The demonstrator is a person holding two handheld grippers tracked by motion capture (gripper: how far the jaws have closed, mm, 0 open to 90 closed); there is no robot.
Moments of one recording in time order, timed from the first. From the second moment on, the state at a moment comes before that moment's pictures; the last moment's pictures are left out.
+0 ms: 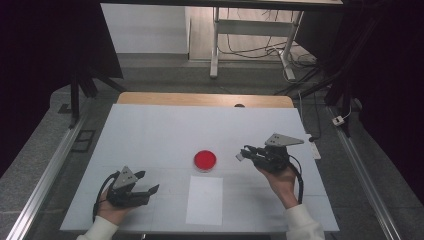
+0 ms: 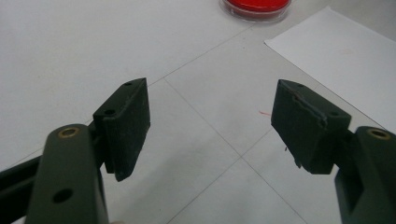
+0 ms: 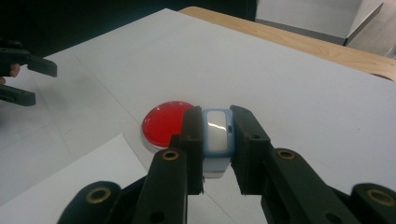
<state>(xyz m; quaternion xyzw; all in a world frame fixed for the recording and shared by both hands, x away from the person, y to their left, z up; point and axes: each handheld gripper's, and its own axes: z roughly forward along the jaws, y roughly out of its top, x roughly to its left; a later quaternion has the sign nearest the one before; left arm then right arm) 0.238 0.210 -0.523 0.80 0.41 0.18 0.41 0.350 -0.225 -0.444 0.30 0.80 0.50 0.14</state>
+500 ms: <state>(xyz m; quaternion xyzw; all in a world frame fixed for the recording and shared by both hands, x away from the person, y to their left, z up) 0.238 0.209 -0.523 0.80 0.41 0.18 0.41 0.344 -0.208 -0.447 0.28 0.81 0.50 0.13</state>
